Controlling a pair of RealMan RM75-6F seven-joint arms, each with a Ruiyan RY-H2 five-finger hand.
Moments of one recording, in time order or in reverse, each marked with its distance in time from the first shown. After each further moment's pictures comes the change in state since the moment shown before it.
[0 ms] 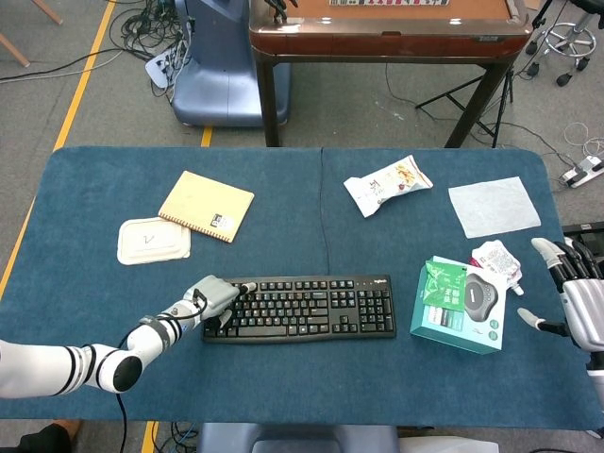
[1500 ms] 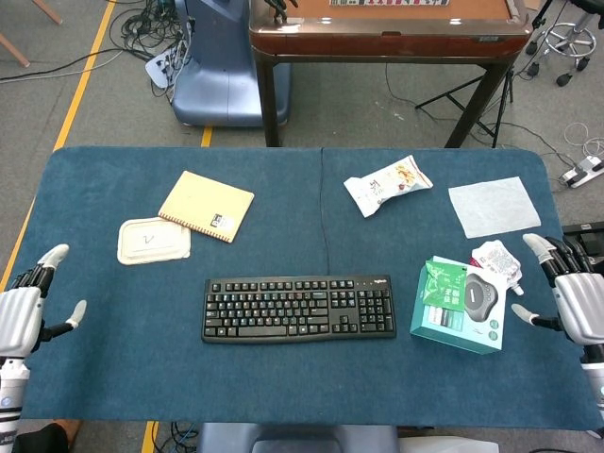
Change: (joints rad) left arm 0.929 0.240 -0.082 -0.111 0.649 0.995 -0.394; right arm 0.029 -0.006 0.007 0.007 -0.010 -0.028 0.005
